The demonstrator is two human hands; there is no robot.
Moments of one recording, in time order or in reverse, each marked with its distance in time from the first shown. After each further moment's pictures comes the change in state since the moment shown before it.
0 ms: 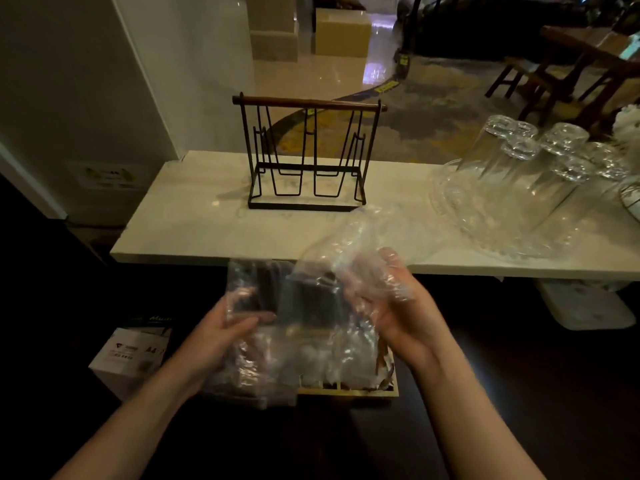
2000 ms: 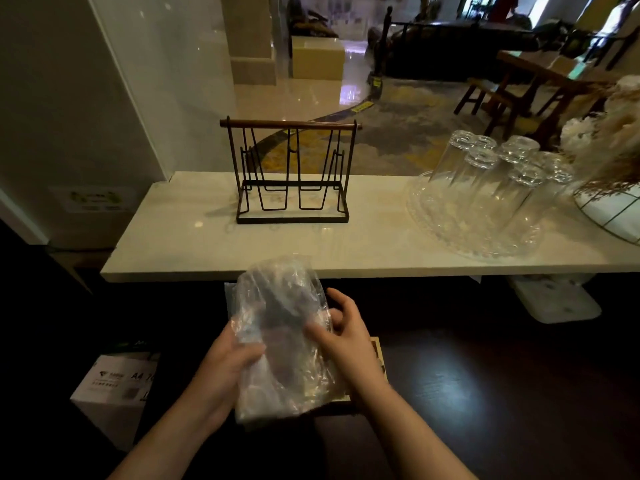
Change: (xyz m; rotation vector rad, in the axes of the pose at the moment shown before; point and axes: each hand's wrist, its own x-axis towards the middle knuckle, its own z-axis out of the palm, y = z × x) left_hand -0.026 -0.002 0.037 -0.309 0.011 -0.035; right_hand -0.017 0.072 0.011 -0.877 0.368 -0.122
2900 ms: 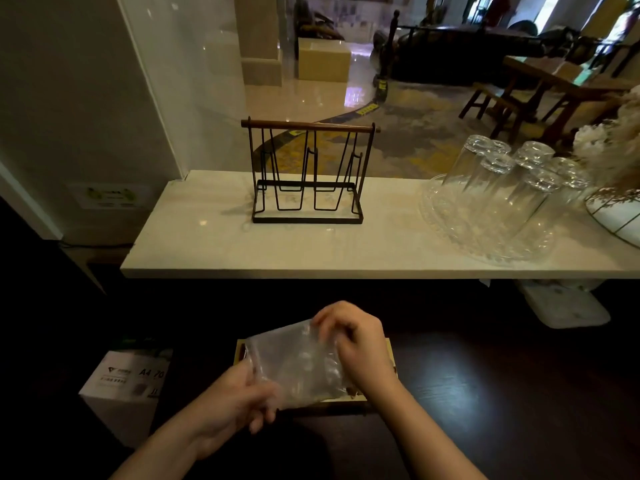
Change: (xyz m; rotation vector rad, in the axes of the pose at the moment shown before) left_hand -0.016 -0.012 -0.037 0.186 -0.204 -0.248; right_hand 0.010 0.007 0.010 -0.291 0.017 -0.583
